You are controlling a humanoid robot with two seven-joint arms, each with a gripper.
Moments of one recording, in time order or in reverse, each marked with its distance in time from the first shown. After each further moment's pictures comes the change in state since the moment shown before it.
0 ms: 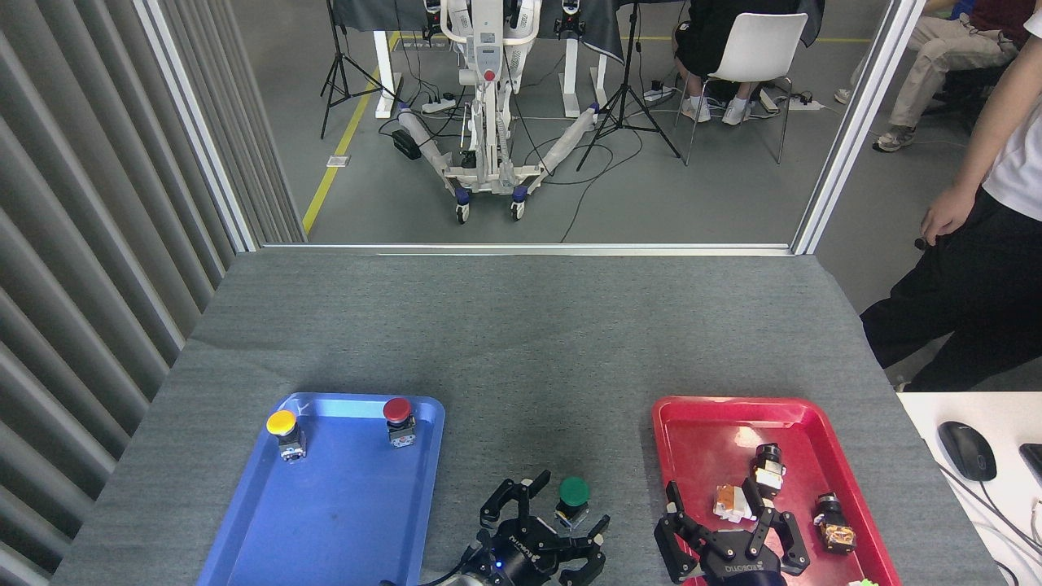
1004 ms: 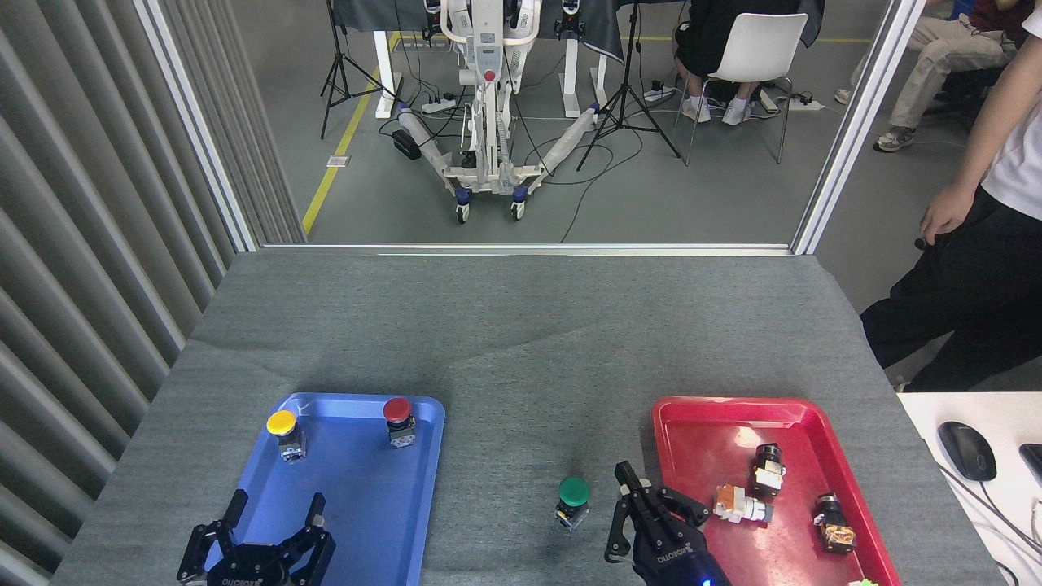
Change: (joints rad) left arm 0.517 0.003 1.074 -0.485 -0.315 -0.283 -0.088; right arm -0.090 -0.020 0.159 0.089 0.022 -0.135 0.001
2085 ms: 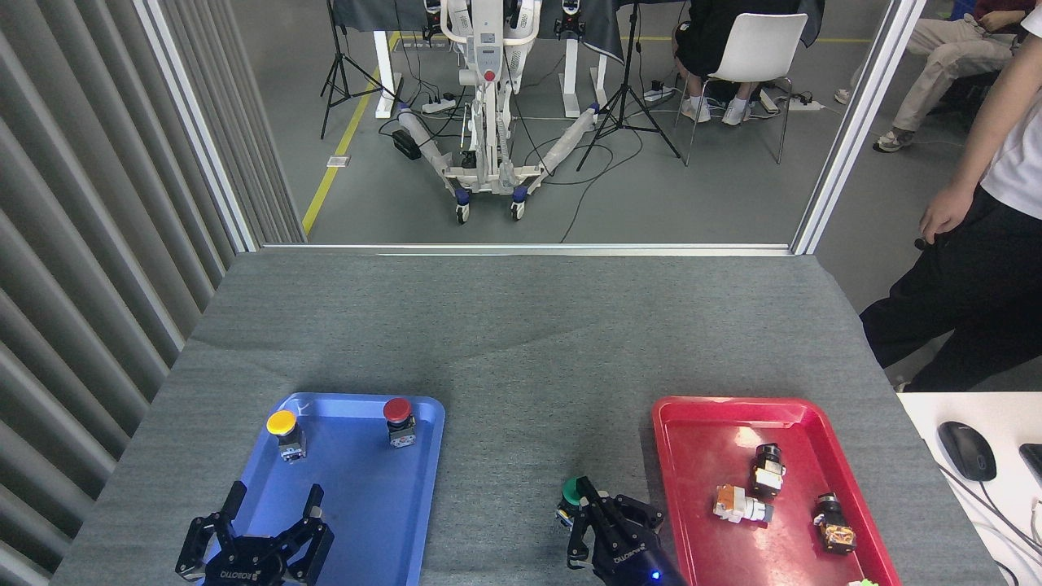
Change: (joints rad) left arm -0.016 -0.008 0.012 -0.006 0.012 -0.012 0.000; right arm -0.108 -0.002 0.132 0.211 0.004 0.109 0.007
